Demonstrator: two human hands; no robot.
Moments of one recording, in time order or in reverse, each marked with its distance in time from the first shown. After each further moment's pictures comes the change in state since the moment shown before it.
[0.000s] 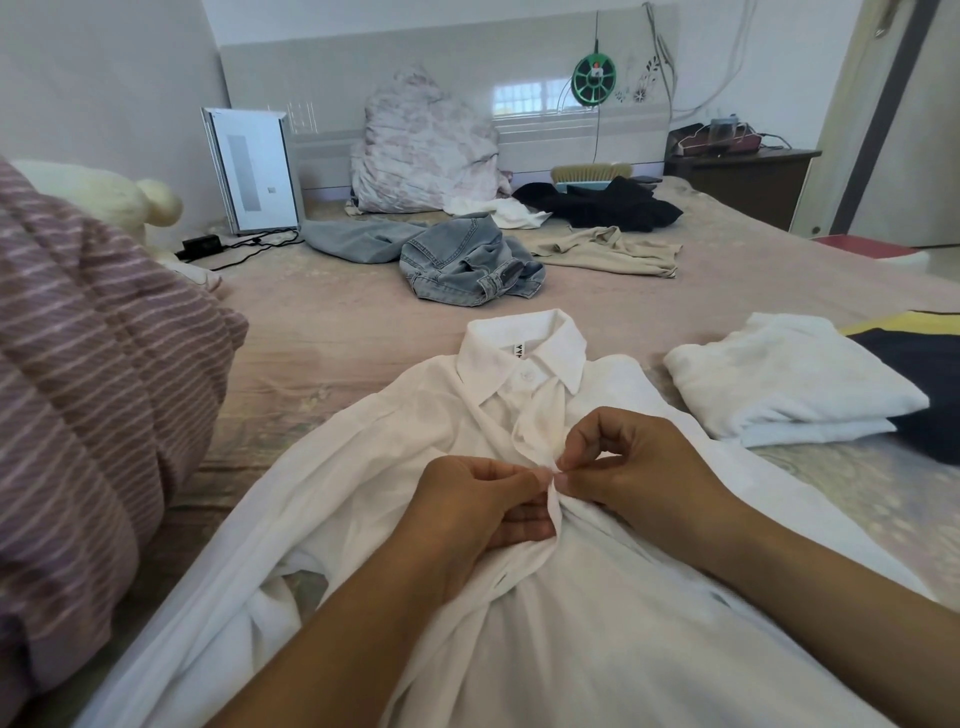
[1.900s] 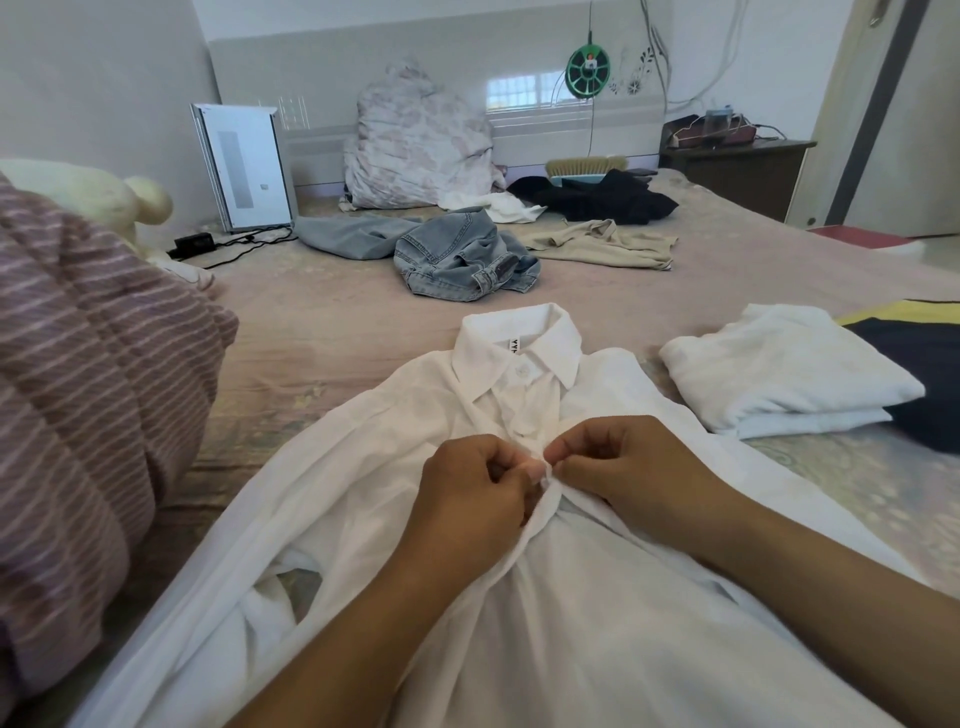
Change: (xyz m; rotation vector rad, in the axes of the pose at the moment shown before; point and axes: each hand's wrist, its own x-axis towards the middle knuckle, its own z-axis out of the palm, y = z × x) left_hand -0.004 -0.001 0.002 0.469 0.148 0.362; right_hand 0.000 -0.004 0.003 -0.080 -0.006 0.097
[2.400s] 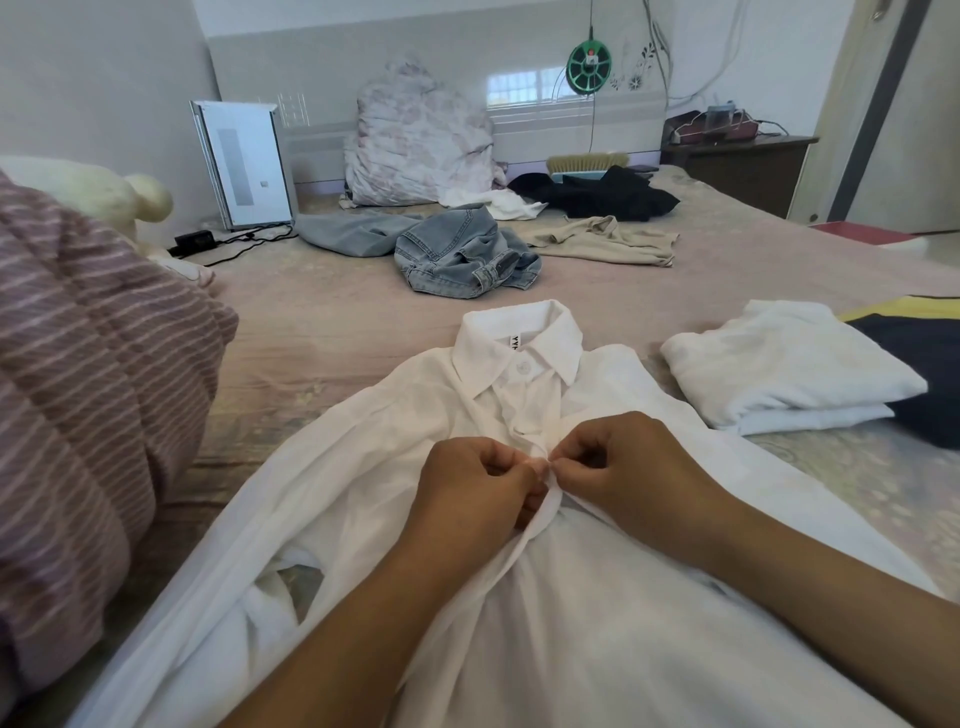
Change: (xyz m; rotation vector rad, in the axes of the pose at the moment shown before) left_hand 0.002 -0.002 0.003 -0.131 -0.029 -0.132; right_hand 0.001 0.002 0.002 -0.271 0.005 -0.147
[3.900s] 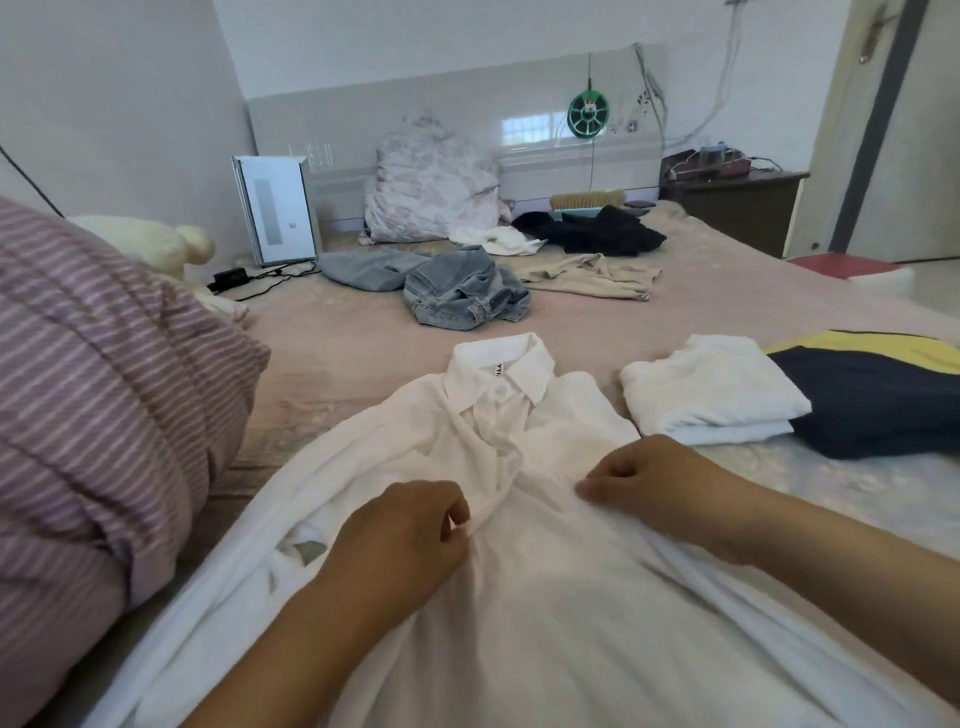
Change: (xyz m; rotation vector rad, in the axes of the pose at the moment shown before) left_hand -0.084 0.040 -0.033 0.918 -0.040 0.241; right_hand -0.054 -0.009 -0.075 -0.039 -0.211 0.165
